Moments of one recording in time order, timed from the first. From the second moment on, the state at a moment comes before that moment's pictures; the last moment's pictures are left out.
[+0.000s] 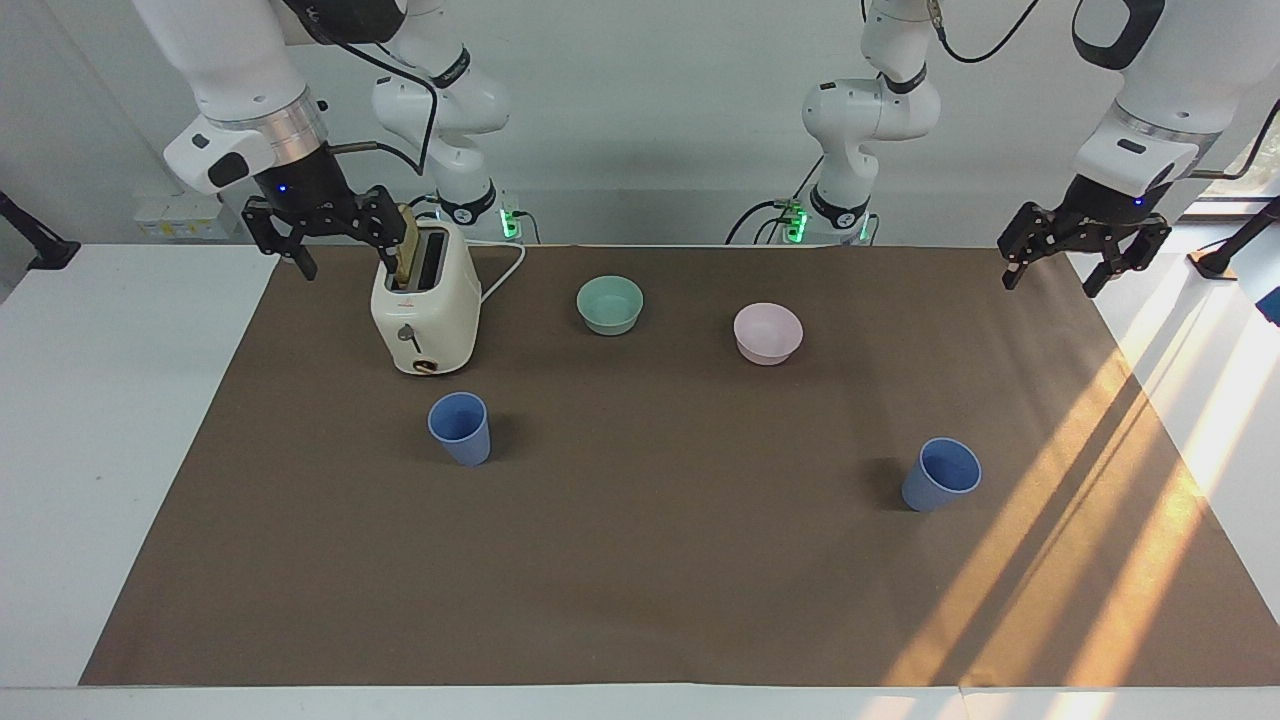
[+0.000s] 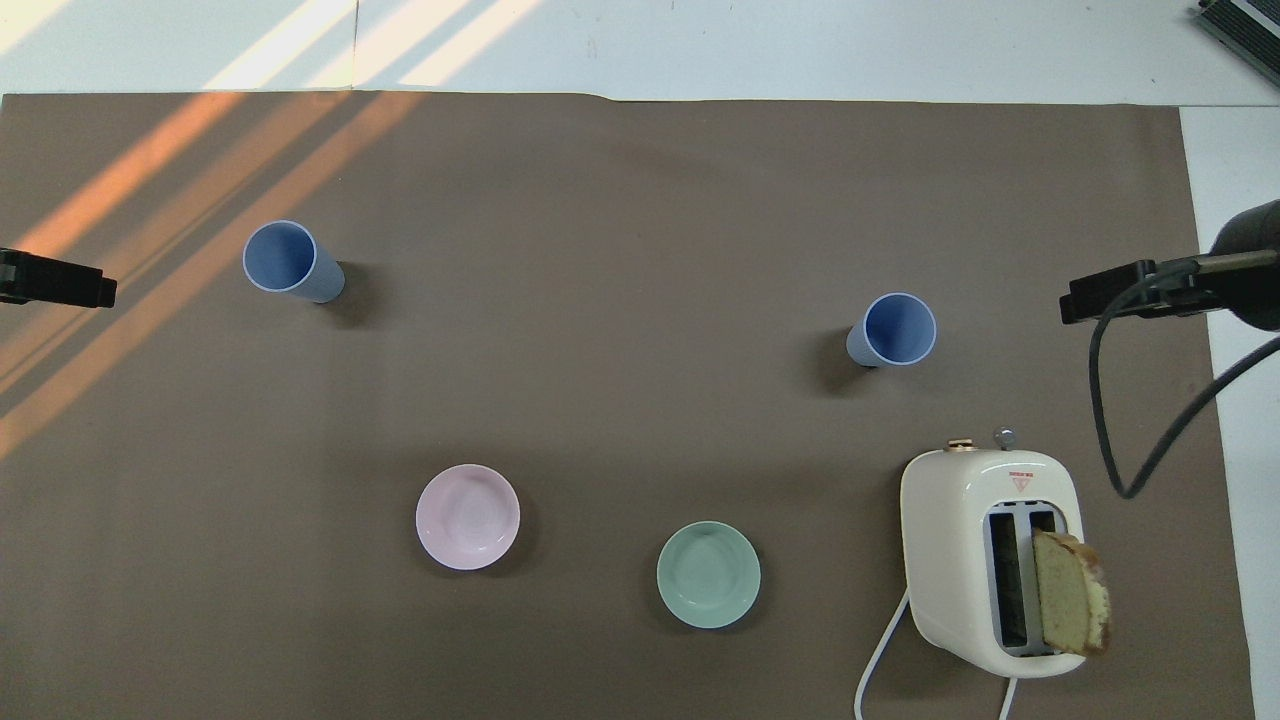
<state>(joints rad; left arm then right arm) -0.07 -0.01 0.06 -1.56 -0.03 1.67 0.18 0.02 0.03 0.01 -1.49 0.04 1.56 -0.02</state>
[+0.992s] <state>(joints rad) -0.07 0.24 0.06 -1.52 -0.03 1.94 0.19 0.02 0.03 0.01 -1.49 0.04 1.56 -0.02</state>
